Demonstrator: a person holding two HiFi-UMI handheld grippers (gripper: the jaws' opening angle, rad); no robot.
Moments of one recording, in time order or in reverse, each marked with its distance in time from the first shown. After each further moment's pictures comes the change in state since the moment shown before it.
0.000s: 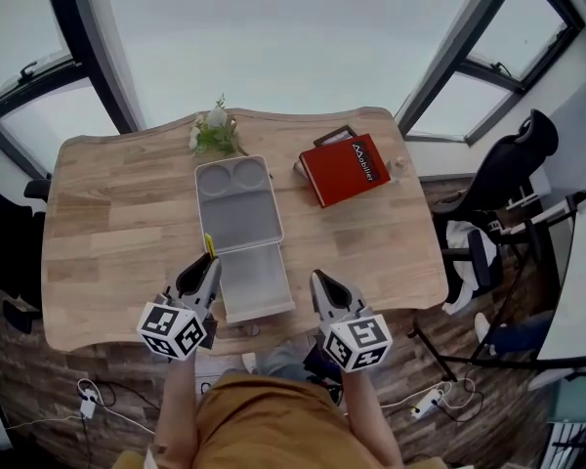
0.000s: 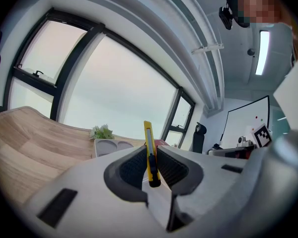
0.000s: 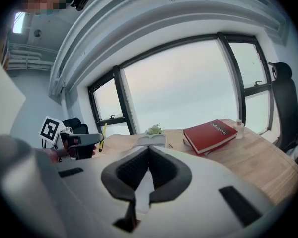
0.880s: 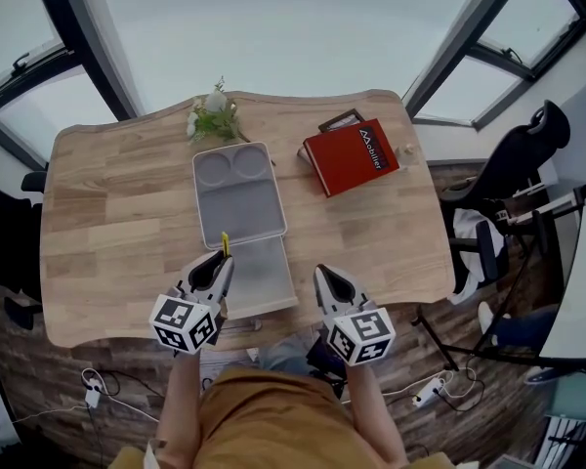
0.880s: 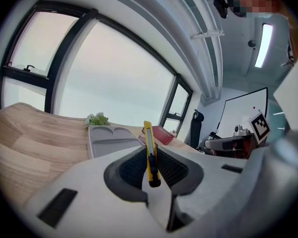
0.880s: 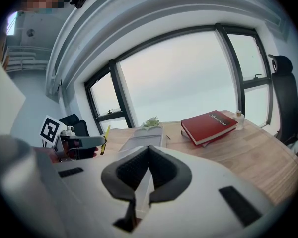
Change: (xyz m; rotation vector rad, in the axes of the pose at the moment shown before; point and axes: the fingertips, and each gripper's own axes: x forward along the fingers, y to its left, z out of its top) left arm 0.026 -0.002 -0.043 0.032 0.143 -0.033; right arm 0.015 -0.017 -0.025 0.025 0.076 -0.007
